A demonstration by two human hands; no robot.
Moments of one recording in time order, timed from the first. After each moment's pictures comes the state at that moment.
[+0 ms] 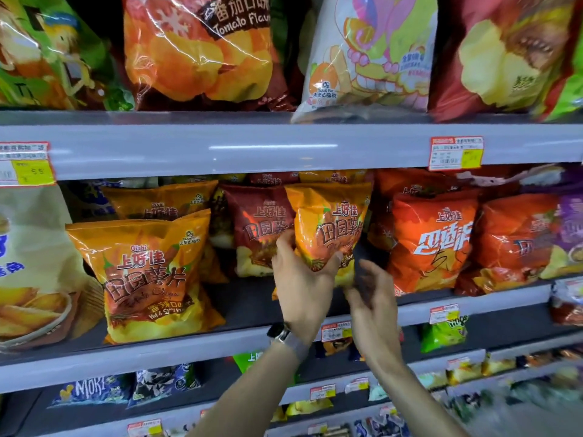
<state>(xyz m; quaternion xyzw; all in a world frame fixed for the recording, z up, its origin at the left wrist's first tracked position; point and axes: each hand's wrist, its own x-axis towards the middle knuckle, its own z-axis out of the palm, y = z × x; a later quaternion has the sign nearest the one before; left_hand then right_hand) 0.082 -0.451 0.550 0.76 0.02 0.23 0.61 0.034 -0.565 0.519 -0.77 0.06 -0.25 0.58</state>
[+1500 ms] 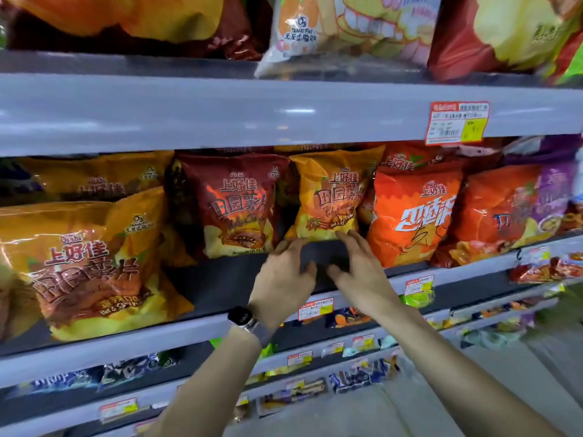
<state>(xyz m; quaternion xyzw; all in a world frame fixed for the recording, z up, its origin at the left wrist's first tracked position) 0.093 -0.442 0.540 0.91 -0.13 0.00 0.40 0.075 -0.616 0.535 -0.94 0.05 -0.04 0.33</state>
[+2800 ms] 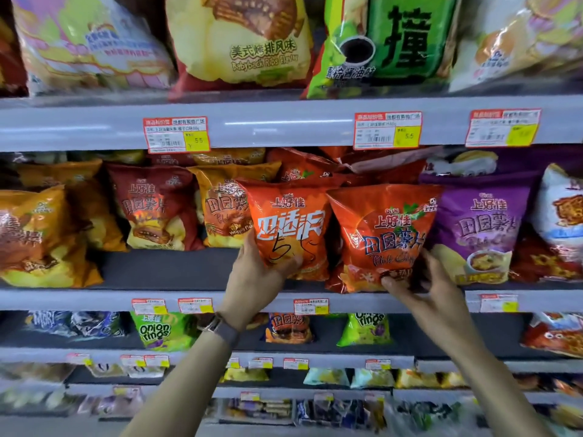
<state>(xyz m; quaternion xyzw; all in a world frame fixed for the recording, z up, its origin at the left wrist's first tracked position) 0.055 -0.667 0.567 0.87 0.07 0.09 0.49 0.041 -0.968 0.546 -0.85 -0.02 -0.07 0.53</state>
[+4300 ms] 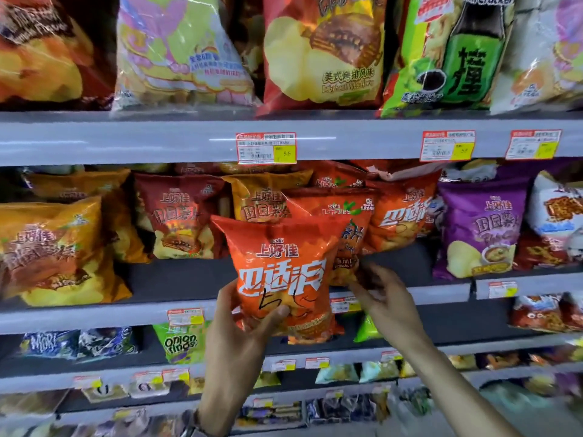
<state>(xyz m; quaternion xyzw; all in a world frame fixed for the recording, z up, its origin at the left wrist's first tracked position) -0.050 -0.574 0.553 0.75 0.07 0.15 0.64 0.029 -0.833 0.528 -0.84 -0.02 -0.07 0.54</state>
